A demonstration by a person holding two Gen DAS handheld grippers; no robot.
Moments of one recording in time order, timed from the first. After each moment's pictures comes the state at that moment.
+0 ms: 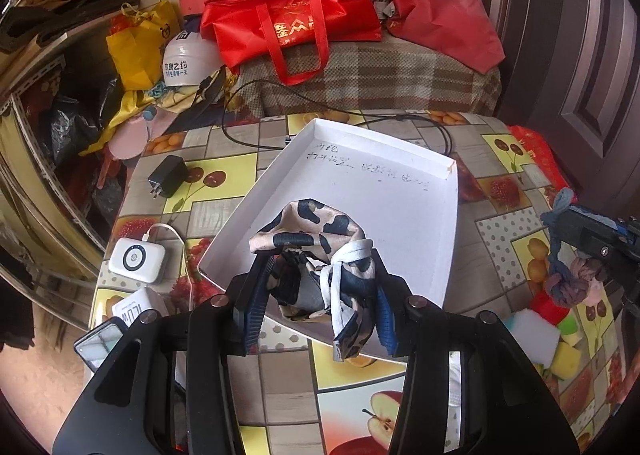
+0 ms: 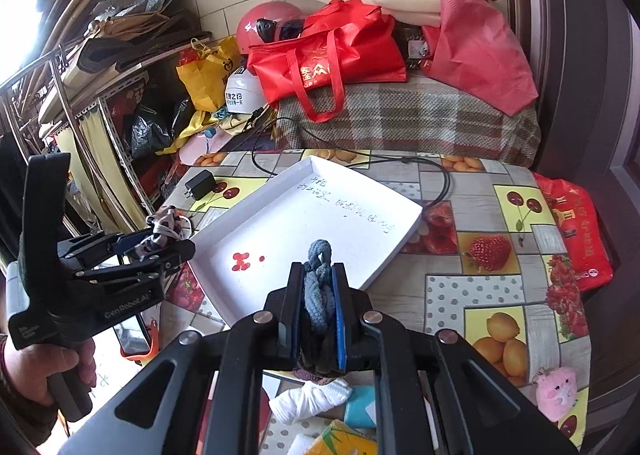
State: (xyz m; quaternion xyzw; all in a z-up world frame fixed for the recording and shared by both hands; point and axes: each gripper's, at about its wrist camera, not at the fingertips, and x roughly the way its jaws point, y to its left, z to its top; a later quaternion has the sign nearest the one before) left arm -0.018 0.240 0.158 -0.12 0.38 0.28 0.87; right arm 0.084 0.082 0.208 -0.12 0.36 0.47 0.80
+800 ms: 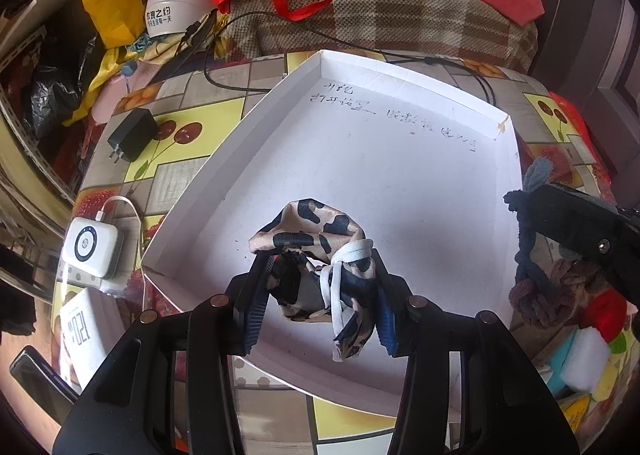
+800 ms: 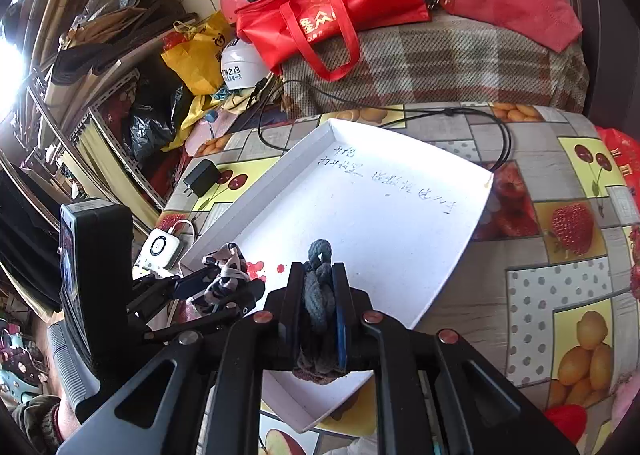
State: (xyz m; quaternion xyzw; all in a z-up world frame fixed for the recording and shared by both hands) left arm 0.042 0.278 0.074 -0.14 0.45 0.28 0.83; right arm 0.116 0.155 0.143 -0.08 0.44 0.48 0.75
